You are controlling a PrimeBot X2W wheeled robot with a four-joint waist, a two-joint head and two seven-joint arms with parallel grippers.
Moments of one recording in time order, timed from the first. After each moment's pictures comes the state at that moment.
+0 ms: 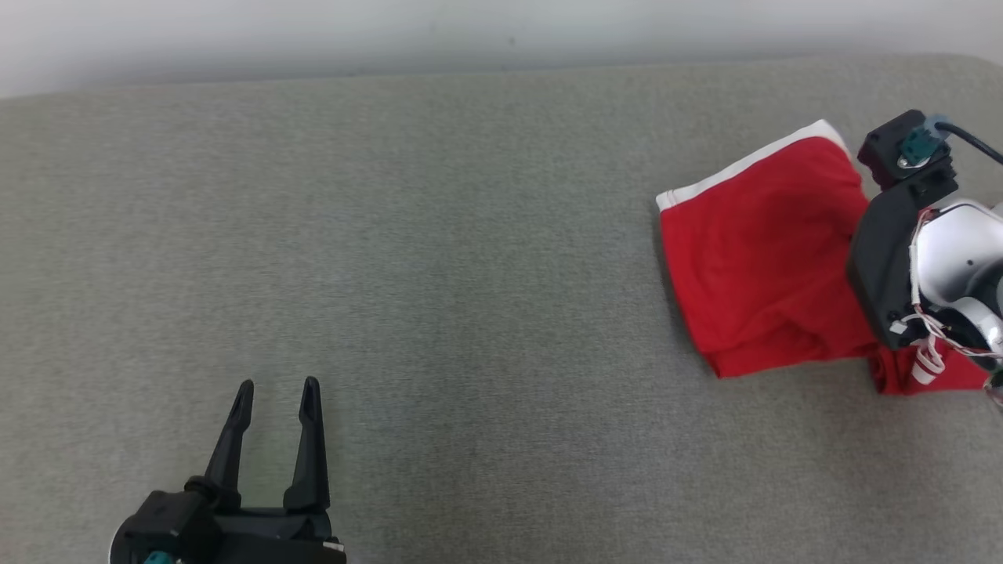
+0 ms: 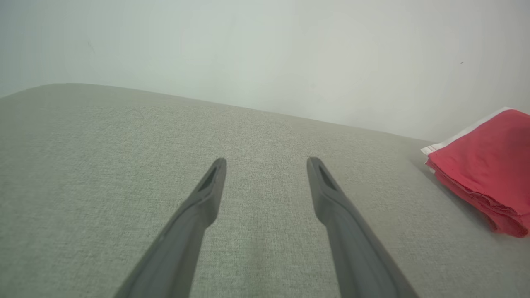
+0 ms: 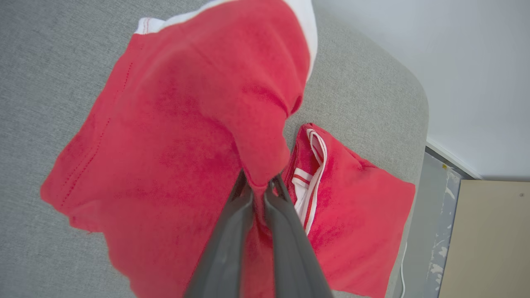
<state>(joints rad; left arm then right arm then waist) -0.06 0.05 -0.06 0.08 -0.29 -0.12 -0.26 -0.73 -0.61 0.41 0.15 0.39 0.13 1.02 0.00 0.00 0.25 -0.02</state>
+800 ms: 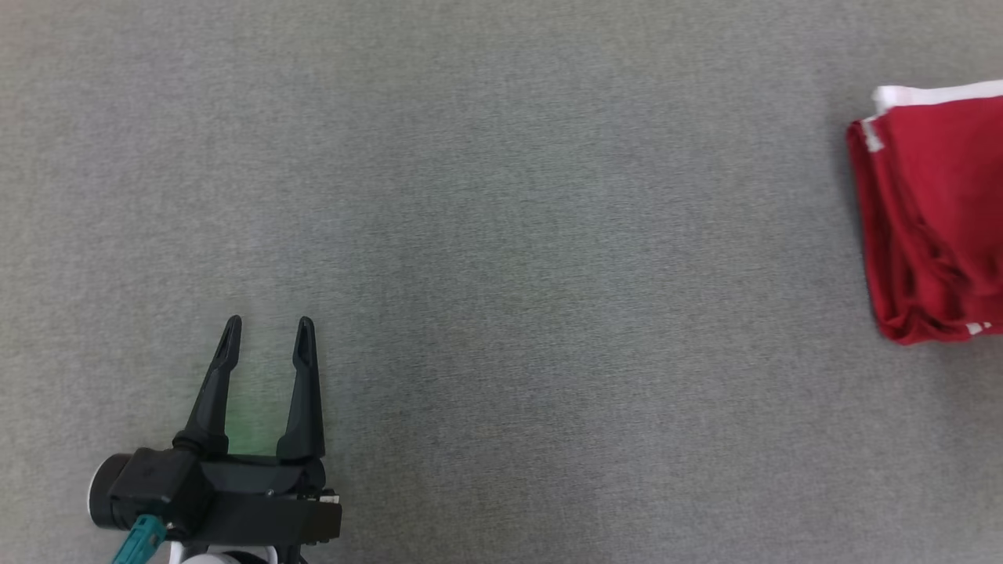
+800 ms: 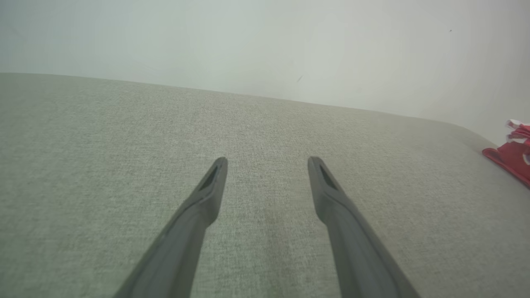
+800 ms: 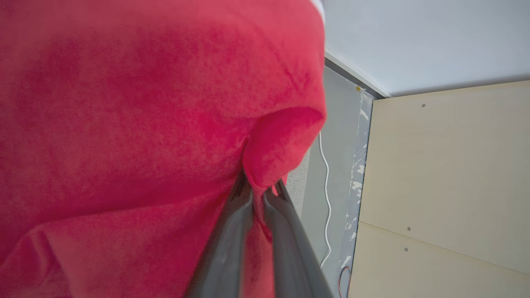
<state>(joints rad) -0.15 0.05 -0.05 0.02 -0.22 -0.13 -0.26 -0.73 -0.85 0.34 0.38 0.28 0.13 0.76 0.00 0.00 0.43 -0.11</state>
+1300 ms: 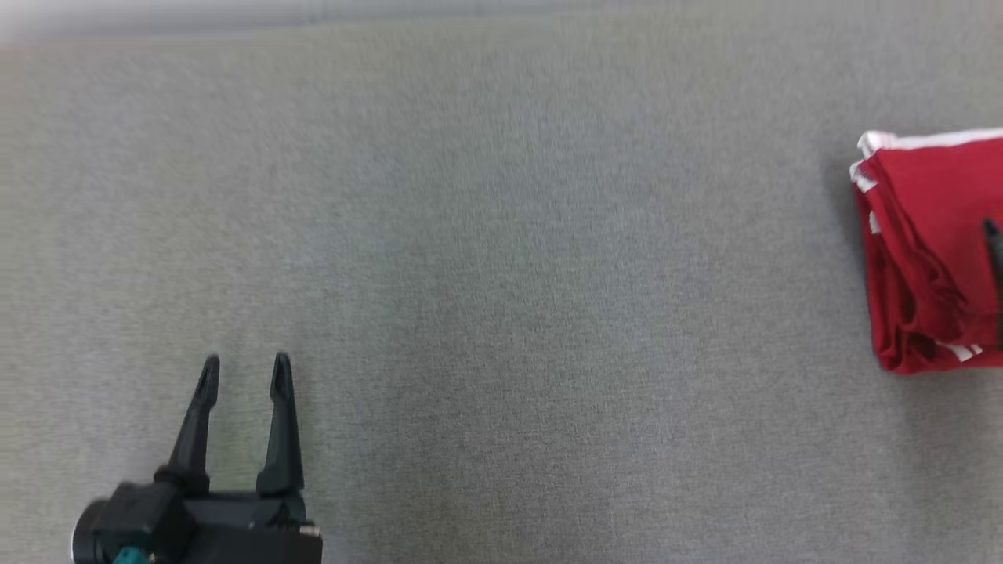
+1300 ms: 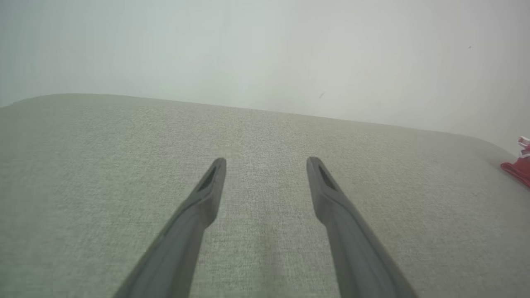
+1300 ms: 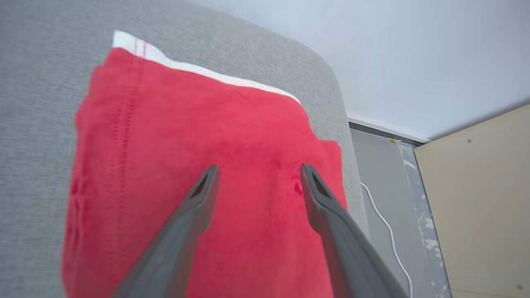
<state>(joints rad) -0.10 0.05 0.00 0.02 -0.22 -0.13 -0.26 -0.56 -0.64 0.07 0.40 0.23 0.13 0.44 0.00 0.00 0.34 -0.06</state>
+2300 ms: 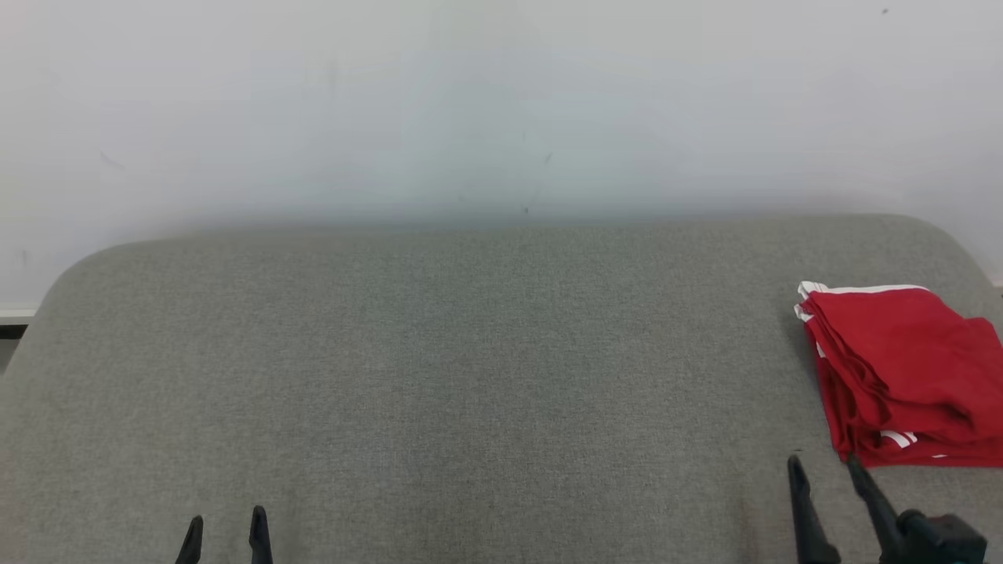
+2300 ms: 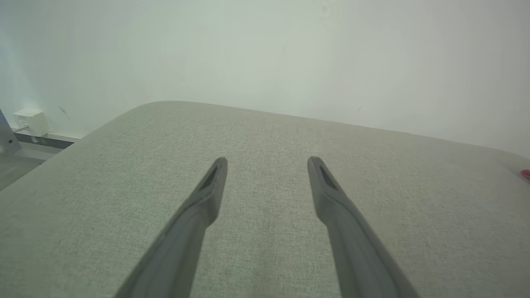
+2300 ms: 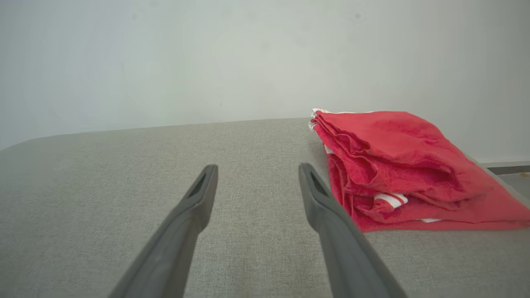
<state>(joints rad) 0.12 0.05 0.07 0.17 -0.21 -0.12 -0.26 0.05 -0.16 -0.01 0.21 0.22 0.13 -0.18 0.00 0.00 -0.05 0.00</state>
